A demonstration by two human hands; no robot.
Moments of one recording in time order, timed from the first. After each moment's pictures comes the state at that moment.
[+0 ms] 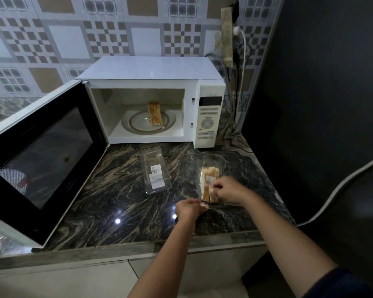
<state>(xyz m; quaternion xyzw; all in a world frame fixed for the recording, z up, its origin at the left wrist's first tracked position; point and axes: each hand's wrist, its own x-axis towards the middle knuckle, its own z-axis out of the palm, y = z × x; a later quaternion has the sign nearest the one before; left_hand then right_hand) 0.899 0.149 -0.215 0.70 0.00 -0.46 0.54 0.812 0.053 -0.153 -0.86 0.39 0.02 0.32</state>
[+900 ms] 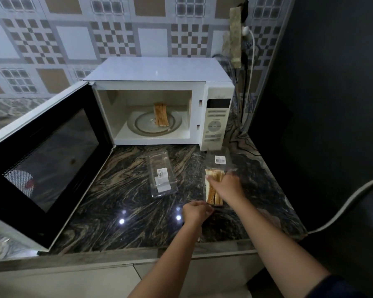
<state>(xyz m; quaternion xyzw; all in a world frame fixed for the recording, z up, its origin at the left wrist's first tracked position) 0.904 0.142 -0.217 0.62 0.01 -0.49 0.61 0.849 0.069 -0.151 -0.75 0.56 -0.16 0.31</state>
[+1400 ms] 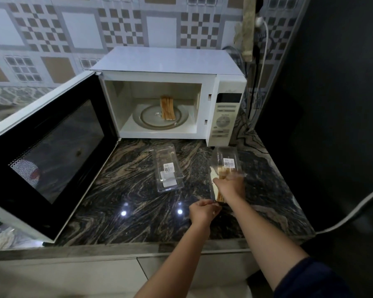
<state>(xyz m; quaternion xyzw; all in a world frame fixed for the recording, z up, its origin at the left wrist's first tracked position) 0.897 0.150 -0.213 0.59 0.04 -0.50 0.63 0.867 0.073 -0.171 -0.63 0.63 -0.21 0.40</state>
